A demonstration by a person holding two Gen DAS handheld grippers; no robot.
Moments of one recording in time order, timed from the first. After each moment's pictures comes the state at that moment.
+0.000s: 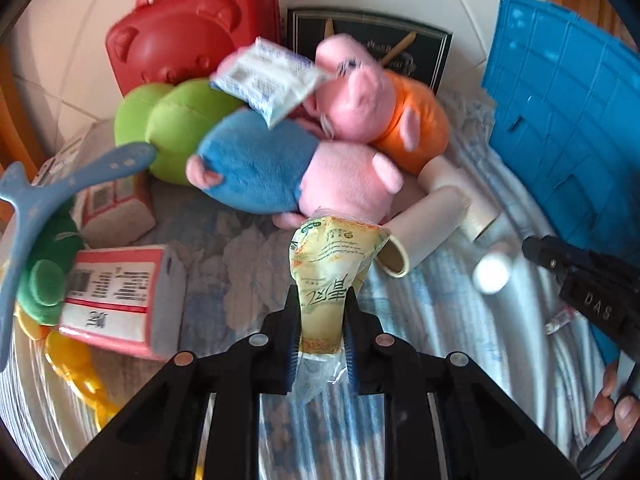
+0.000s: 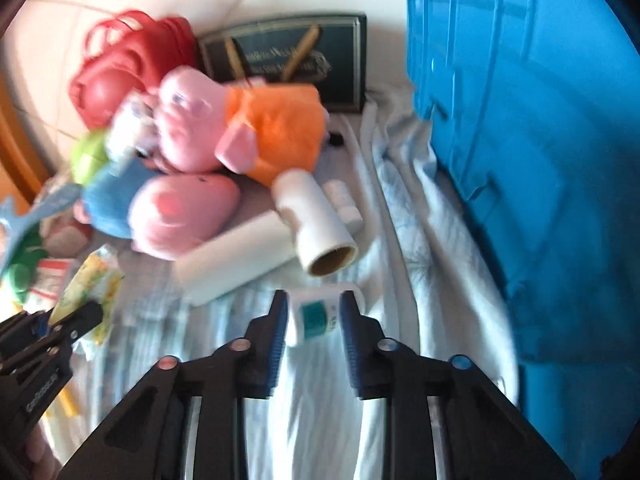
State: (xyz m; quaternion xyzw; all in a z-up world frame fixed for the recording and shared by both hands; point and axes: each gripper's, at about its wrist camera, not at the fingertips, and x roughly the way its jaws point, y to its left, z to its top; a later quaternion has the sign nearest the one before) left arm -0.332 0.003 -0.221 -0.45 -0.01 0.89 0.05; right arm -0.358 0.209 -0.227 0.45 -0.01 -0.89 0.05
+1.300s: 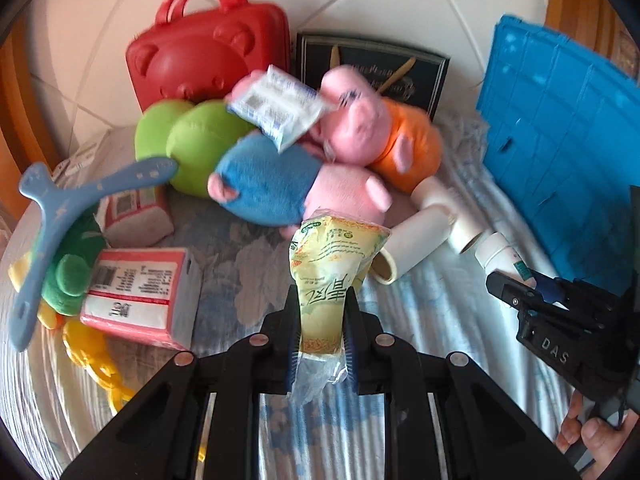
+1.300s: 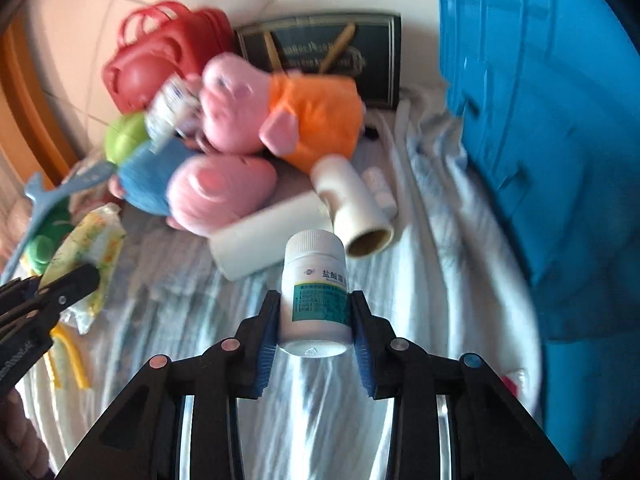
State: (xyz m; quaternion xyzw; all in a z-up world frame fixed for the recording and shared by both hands) left arm -0.316 0.006 -0.193 -0.42 -0.02 0.90 0.04; right arm -0.336 0.197 -0.224 0.45 -0.02 -0.89 0.07
